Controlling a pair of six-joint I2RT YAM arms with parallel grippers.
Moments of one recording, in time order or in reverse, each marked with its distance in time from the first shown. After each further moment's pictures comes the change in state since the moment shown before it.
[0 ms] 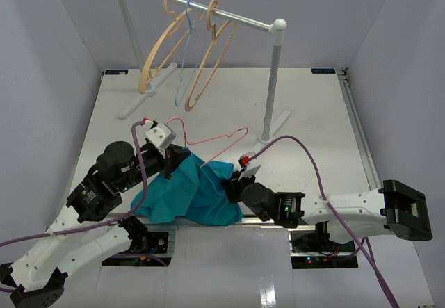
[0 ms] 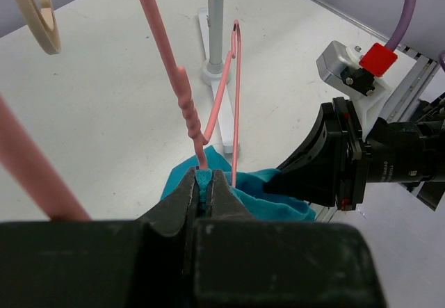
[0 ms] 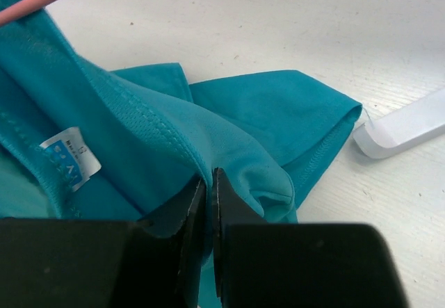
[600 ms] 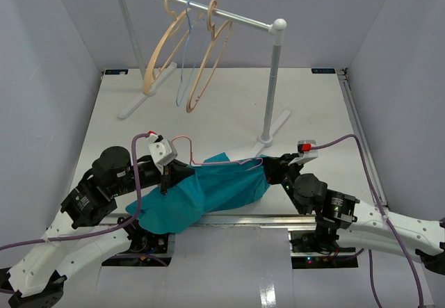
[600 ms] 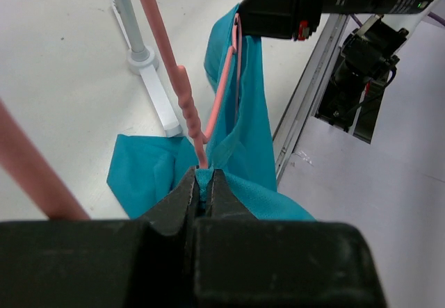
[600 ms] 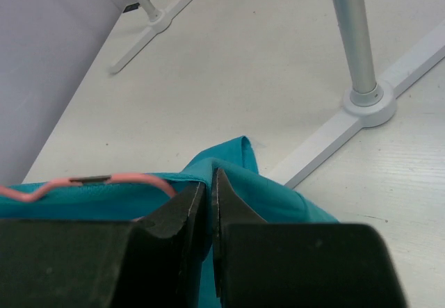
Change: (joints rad) left arm -0.001 -0.051 0.000 -0.089 0.264 0.055; right arm -0.182 -0.549 -0.075 -0.249 0.137 -0.045
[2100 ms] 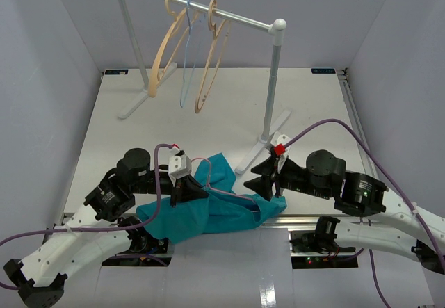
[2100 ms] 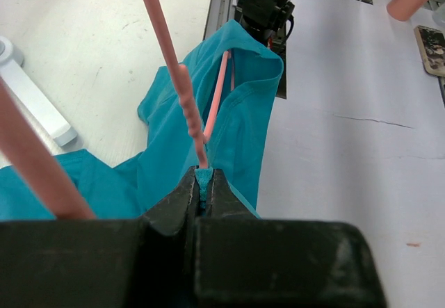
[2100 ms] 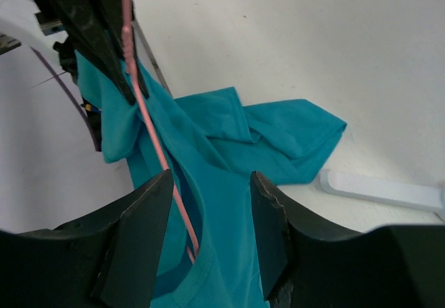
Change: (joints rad) left arm 0.001 0.024 -0.225 0.177 0.391 -0.011; right arm -0.033 0.095 0.479 -0.494 -0.793 -0.452
